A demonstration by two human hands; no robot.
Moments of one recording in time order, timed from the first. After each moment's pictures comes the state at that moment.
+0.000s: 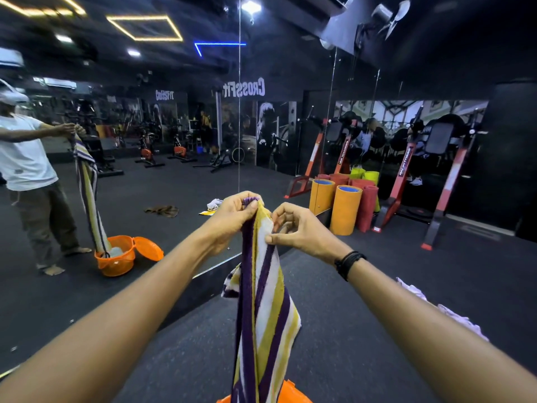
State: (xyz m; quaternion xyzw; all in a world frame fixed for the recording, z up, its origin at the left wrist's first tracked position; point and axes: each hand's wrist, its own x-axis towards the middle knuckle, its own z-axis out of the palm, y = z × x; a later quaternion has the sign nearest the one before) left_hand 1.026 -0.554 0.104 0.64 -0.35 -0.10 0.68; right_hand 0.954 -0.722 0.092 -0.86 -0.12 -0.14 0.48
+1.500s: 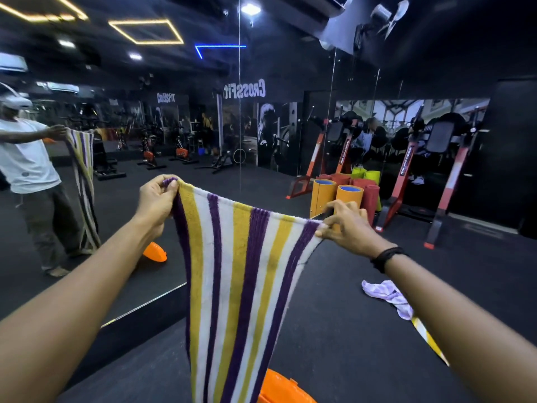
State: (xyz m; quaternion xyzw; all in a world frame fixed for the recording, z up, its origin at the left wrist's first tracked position) left_hand 1.091 -0.464 0.111 0.68 -0.15 0.14 0.71; right_hand 0.932 -0.804 0.090 -0.98 0.03 -0.18 0.09
